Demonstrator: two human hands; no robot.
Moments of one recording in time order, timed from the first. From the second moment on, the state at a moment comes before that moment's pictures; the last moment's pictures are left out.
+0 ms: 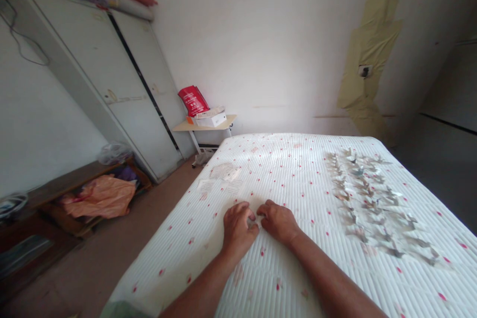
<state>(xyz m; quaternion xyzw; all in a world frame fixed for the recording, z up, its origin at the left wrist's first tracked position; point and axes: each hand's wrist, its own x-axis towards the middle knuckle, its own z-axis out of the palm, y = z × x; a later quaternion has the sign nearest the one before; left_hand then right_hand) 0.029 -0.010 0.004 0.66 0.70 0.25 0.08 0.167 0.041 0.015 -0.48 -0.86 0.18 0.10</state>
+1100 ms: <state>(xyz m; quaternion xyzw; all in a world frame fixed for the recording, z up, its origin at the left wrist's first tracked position) 0.017 0.000 0.005 0.81 0.49 0.29 -0.17 0.174 0.039 0.002 -0.34 -0.89 0.08 0.29</state>
